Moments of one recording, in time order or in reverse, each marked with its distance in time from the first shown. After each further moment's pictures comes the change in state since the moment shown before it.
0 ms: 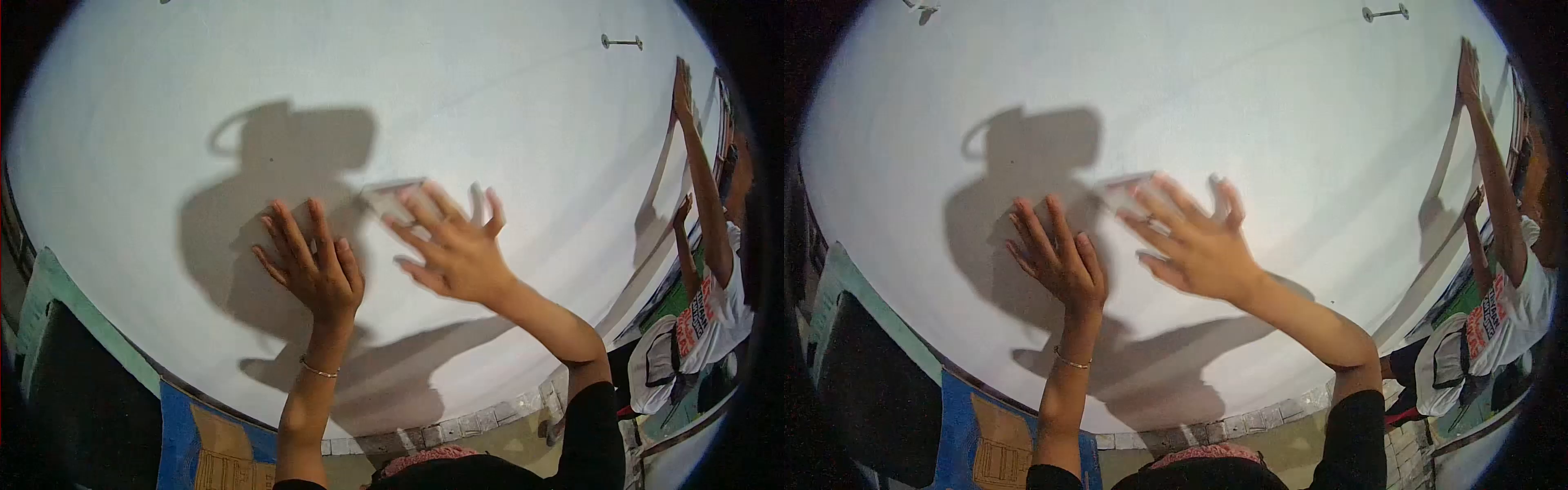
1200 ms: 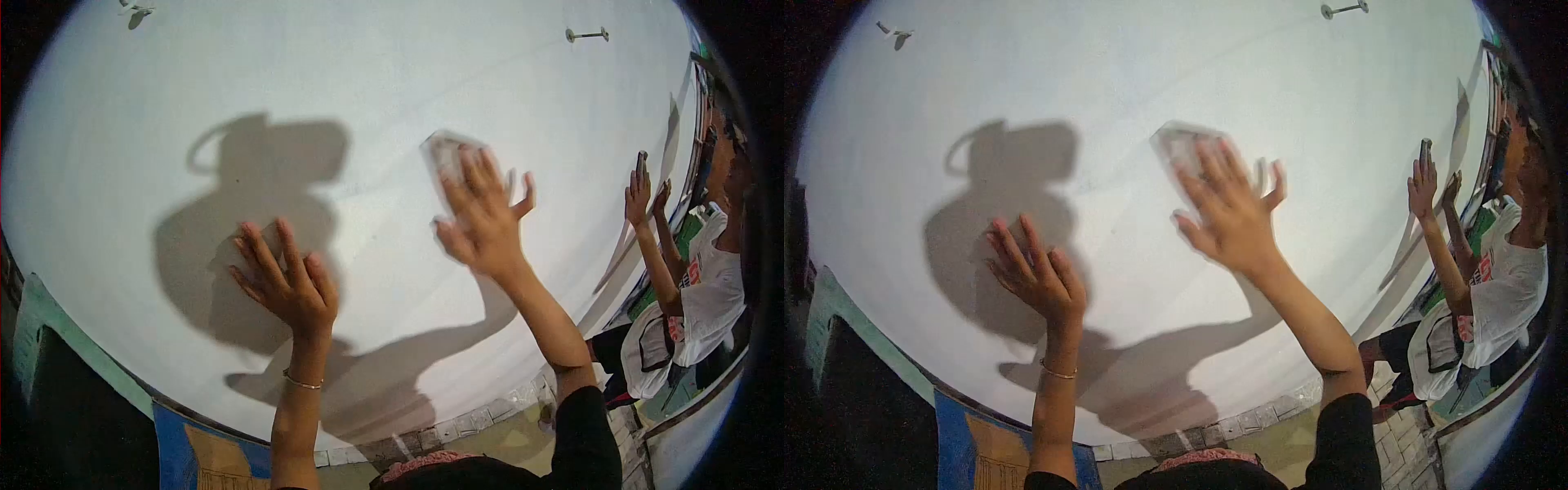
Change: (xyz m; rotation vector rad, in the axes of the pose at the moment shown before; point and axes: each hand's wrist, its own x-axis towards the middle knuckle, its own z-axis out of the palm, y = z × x) left_hand -0.009 -0.006 0.013 -0.025 0.046 -0.009; right_hand -0.021 0.057 -0.011 -0.073 0.114 0.232
